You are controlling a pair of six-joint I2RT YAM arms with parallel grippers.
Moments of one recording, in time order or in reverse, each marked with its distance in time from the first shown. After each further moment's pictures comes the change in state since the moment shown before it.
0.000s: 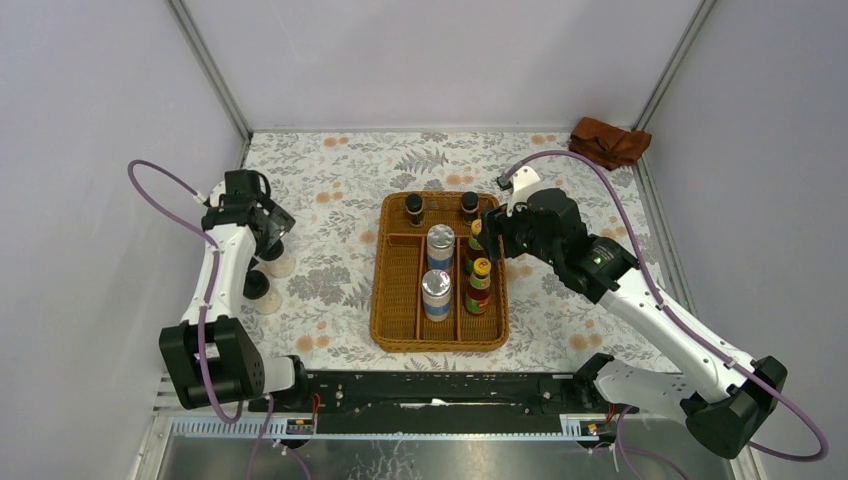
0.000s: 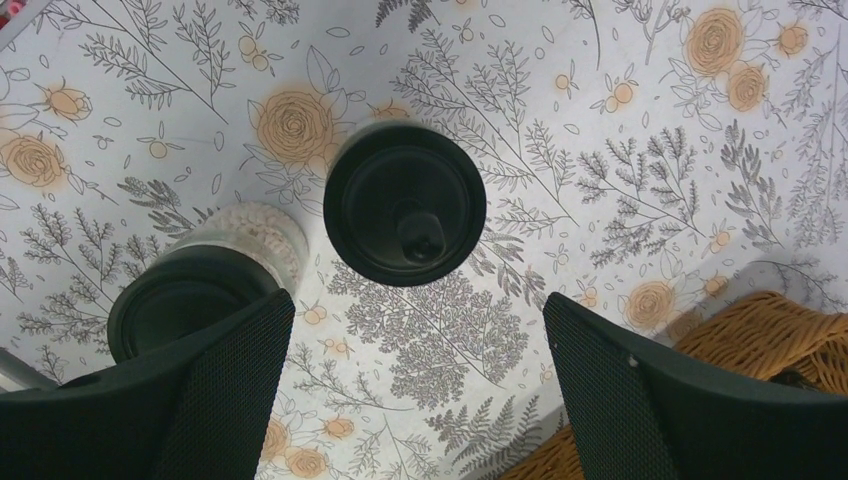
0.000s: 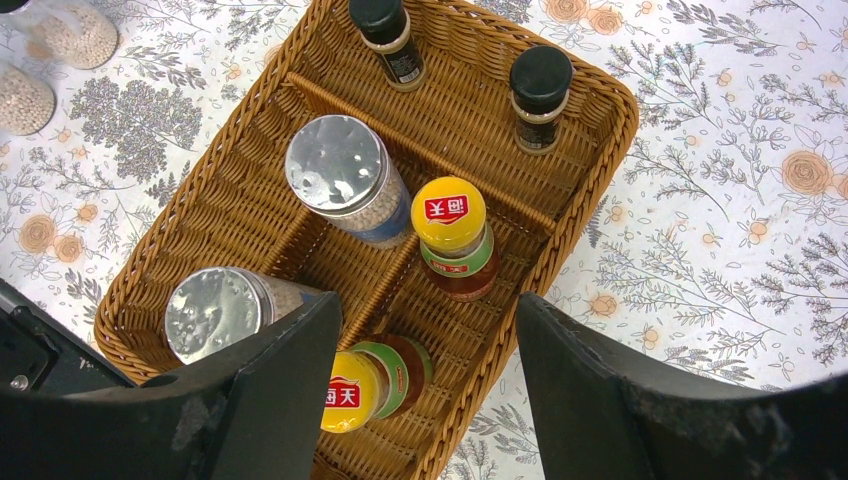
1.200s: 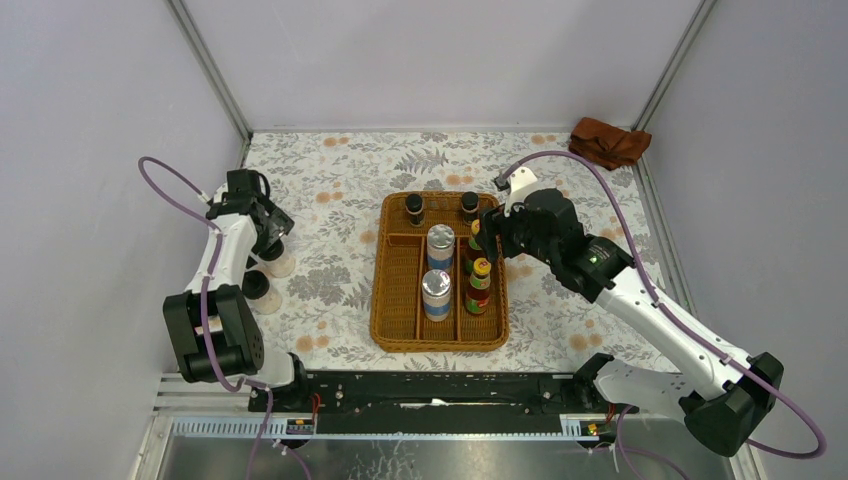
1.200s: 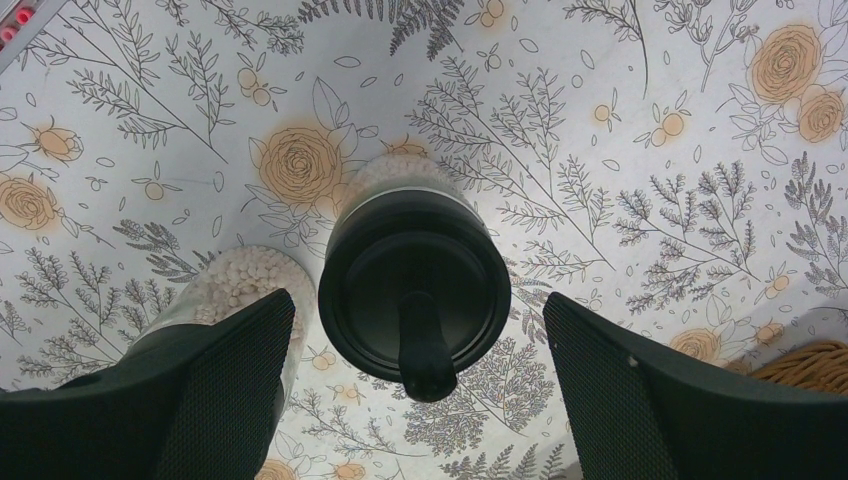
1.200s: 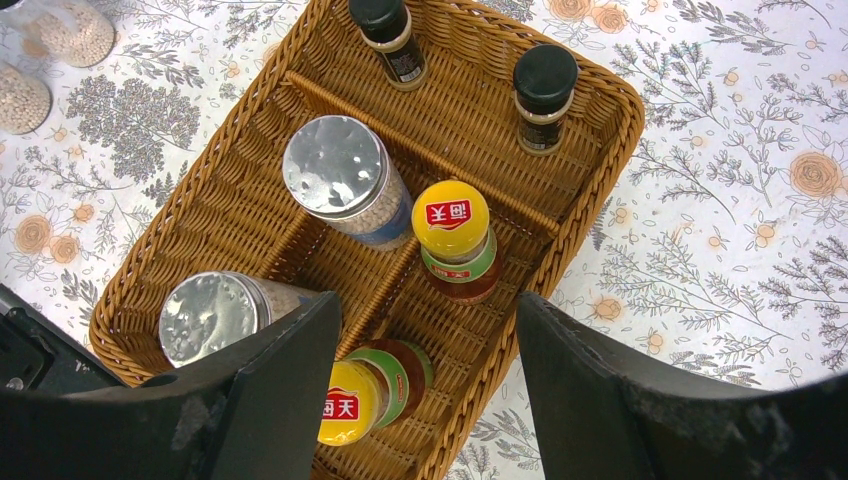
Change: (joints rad) left arm 0.043 0.135 -0.011 0.090 0.002 0.055; right arm -0.001 0.013 -0.014 0.025 -0.004 -0.001
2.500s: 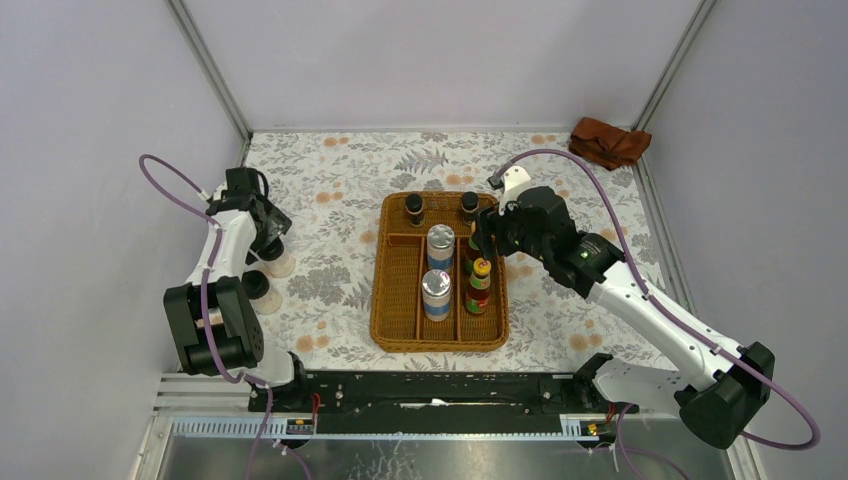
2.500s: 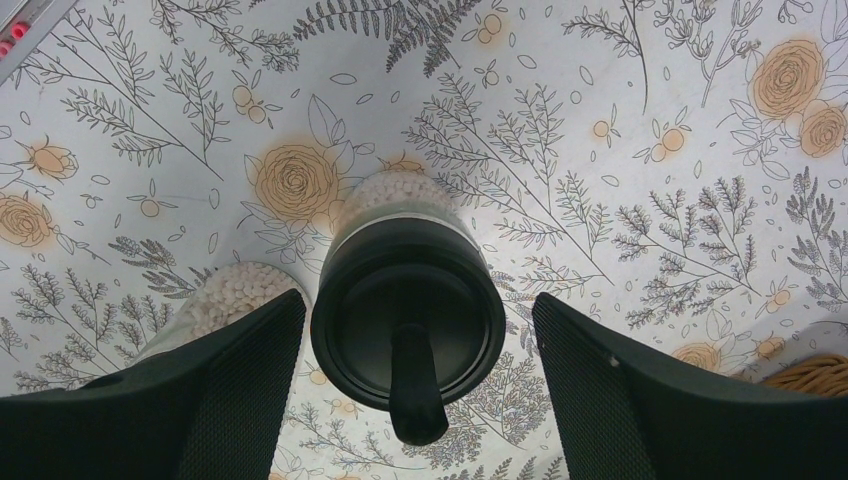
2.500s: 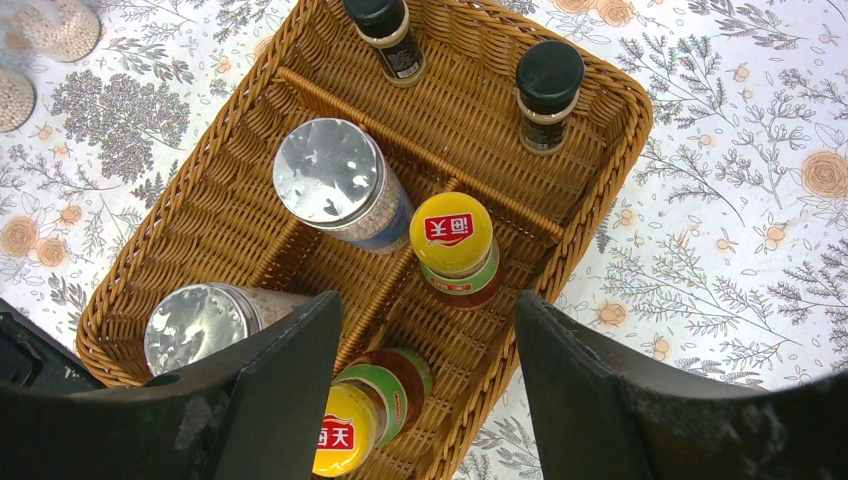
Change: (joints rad) left arm 0.013 0.039 0.018 0.018 0.006 0.012; right arm -0.001 0.045 -0.002 0.026 0.000 0.000
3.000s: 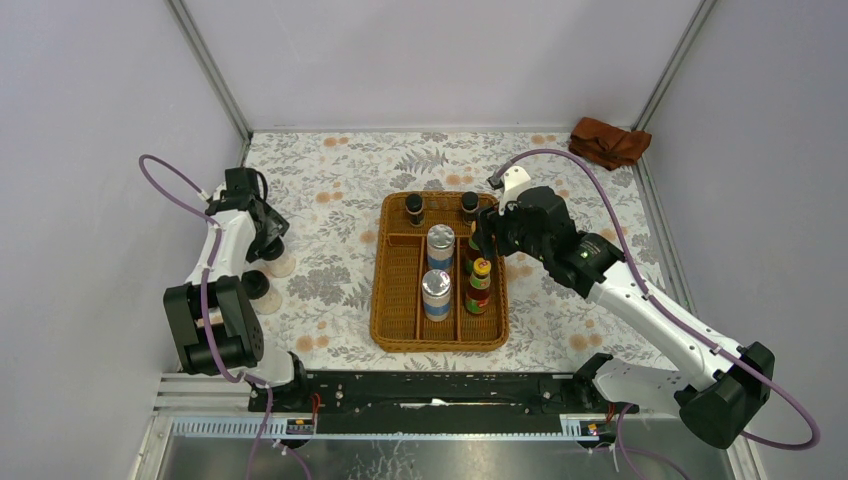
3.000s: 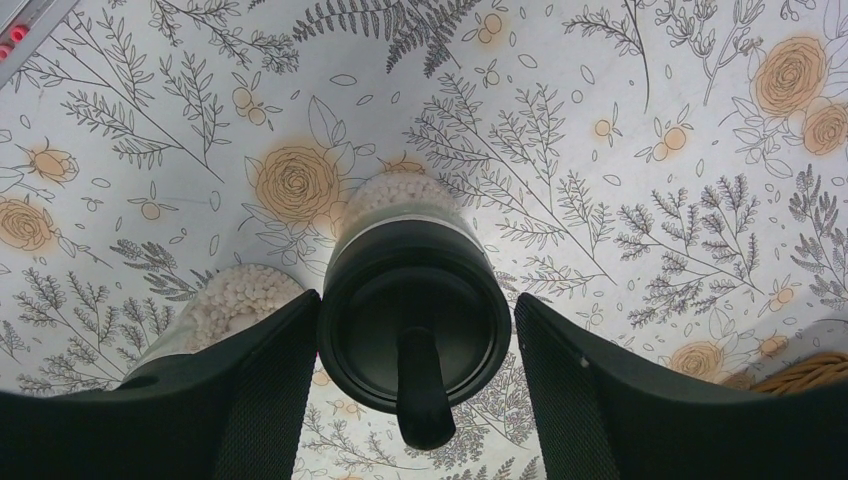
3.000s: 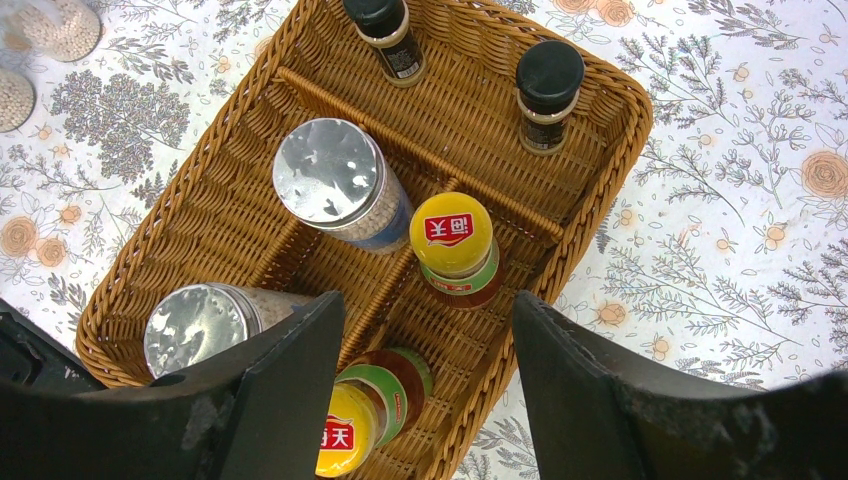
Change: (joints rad) left arm 0.003 0.002 0.000 0.001 0.007 0.010; right arm 0.000 0.000 0.000 0.000 0.000 0.000
